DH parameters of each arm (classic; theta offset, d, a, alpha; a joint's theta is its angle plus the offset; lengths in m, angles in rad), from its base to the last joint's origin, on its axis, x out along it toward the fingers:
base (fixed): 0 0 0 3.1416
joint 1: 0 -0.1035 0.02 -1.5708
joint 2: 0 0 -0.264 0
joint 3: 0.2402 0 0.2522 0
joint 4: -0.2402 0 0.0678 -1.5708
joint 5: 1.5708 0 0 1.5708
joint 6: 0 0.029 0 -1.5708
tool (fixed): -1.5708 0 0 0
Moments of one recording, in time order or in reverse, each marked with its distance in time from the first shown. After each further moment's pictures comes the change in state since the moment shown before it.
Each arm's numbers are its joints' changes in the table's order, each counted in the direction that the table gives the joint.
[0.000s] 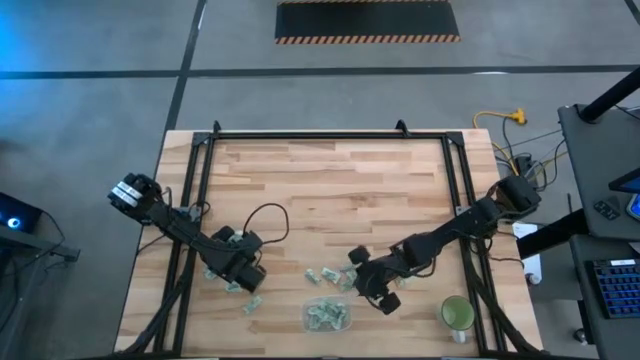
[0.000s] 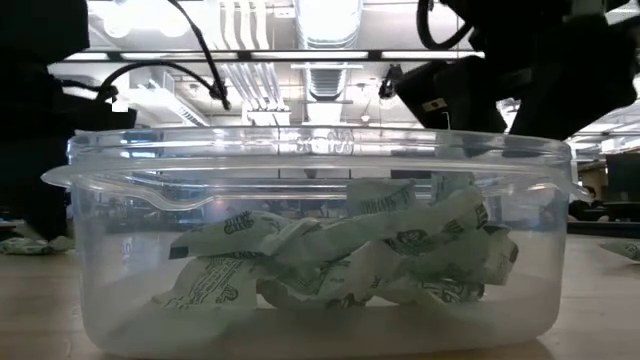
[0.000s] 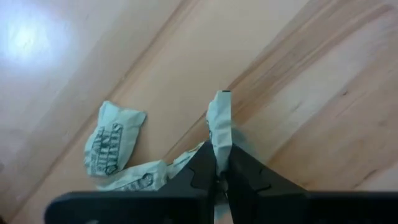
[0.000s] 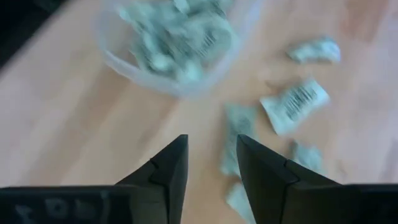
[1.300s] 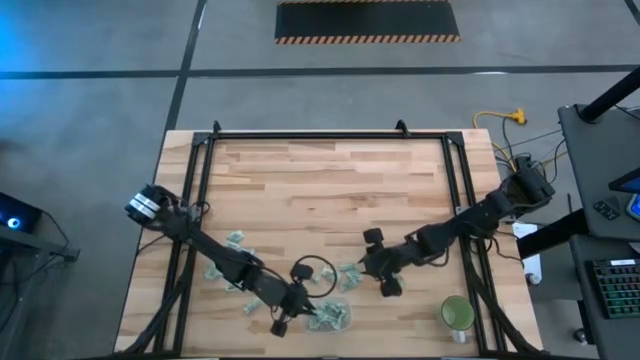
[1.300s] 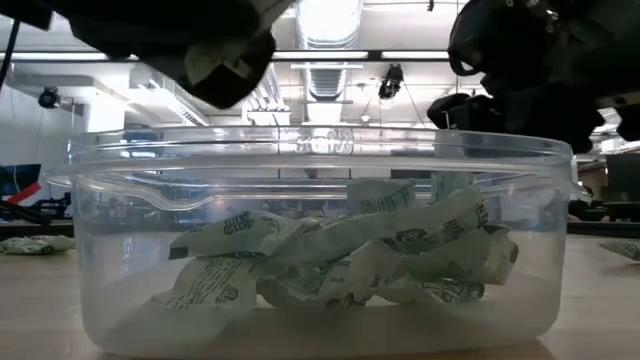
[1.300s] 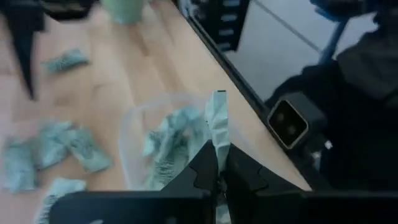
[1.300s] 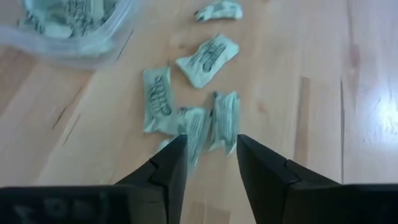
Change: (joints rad) left arm -0.016 -0.179 0.102 1.265 -0.261 1.153; right arm 0.039 0.132 -0.243 0.190 -0.203 0.102
